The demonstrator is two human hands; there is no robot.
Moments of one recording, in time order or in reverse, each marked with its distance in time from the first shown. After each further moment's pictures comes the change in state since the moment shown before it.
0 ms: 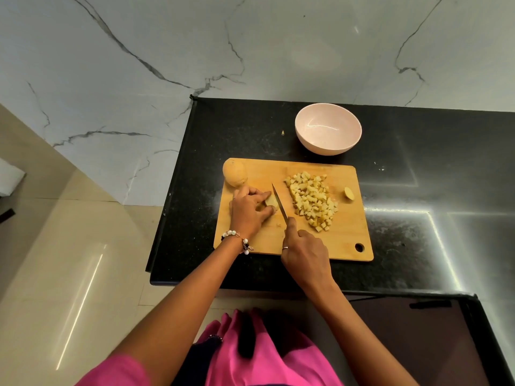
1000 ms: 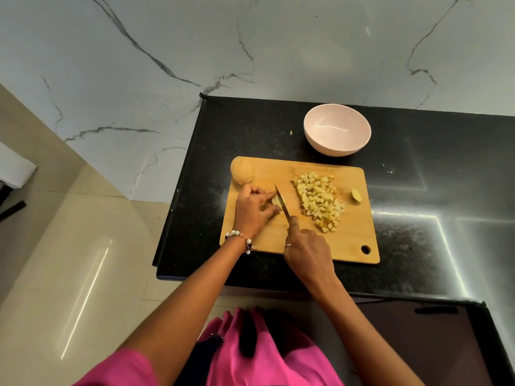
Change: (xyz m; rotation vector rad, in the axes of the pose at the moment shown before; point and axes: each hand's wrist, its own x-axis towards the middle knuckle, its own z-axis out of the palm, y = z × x) left_hand -0.005 -0.001 -0.006 -0.050 0.029 0.028; right_hand 0.006 -0.003 -0.005 0.058 -0.028 -0.040
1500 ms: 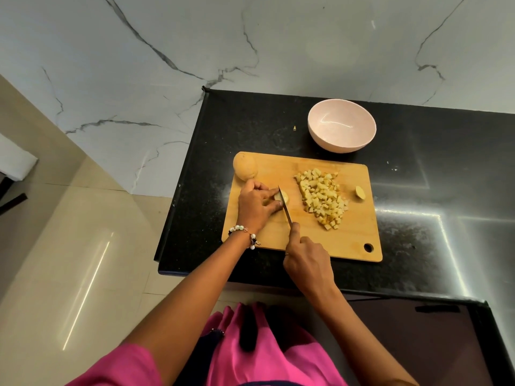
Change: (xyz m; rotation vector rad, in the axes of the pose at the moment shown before) left_hand 0.002 0.001 0.003 -0.044 0.028 -0.022; right_hand -0.017 -0.005 0.010 -0.070 -0.057 -0.011
